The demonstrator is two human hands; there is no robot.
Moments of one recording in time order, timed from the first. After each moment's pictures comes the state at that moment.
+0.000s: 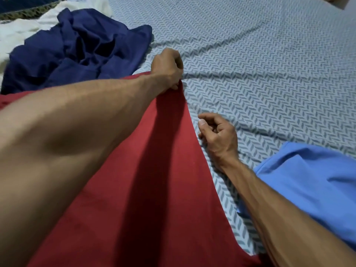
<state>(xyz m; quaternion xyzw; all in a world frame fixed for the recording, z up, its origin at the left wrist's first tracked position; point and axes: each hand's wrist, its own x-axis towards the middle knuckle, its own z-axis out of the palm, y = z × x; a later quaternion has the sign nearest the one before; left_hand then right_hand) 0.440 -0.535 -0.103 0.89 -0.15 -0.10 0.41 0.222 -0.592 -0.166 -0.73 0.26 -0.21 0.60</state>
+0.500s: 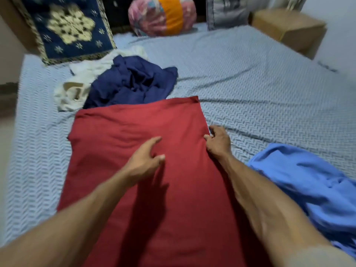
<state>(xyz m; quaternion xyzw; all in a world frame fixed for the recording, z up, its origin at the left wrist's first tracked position) 0.255 -0.264 -0.076 0.87 -0.20 -0.21 0.40 0.216 -0.546 -0.134 -0.88 0.29 -0.14 0.34</state>
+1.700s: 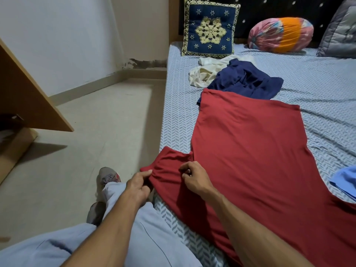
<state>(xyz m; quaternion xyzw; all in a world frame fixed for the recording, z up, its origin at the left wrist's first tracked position) 0.060 0.110 -0.150 0.34 0.44 -0.12 0.82 0.059 -0.102 -0.104 -0.91 -0.01 0.13 0.40</state>
